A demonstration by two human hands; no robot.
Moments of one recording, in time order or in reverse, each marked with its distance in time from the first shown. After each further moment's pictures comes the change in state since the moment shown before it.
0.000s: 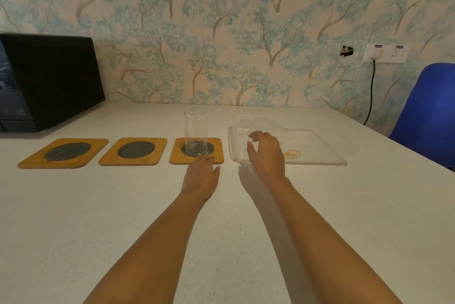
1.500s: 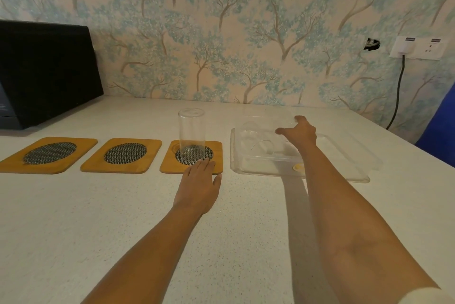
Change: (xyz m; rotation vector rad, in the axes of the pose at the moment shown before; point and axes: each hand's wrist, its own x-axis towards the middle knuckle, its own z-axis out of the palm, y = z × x) left_hand 0.015 0.002 0.012 -0.007 -0.001 -0.020; right_hand 0.126 0.085 0.007 0.198 -0.161 0.497
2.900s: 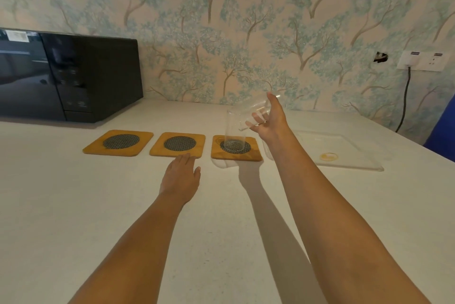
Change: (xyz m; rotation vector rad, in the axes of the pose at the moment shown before) left_hand -0.073 -0.119 -0.083 0.105 0.066 -0.108; right_hand -0.167 -0.151 0.049 1.307 -0.331 0.331
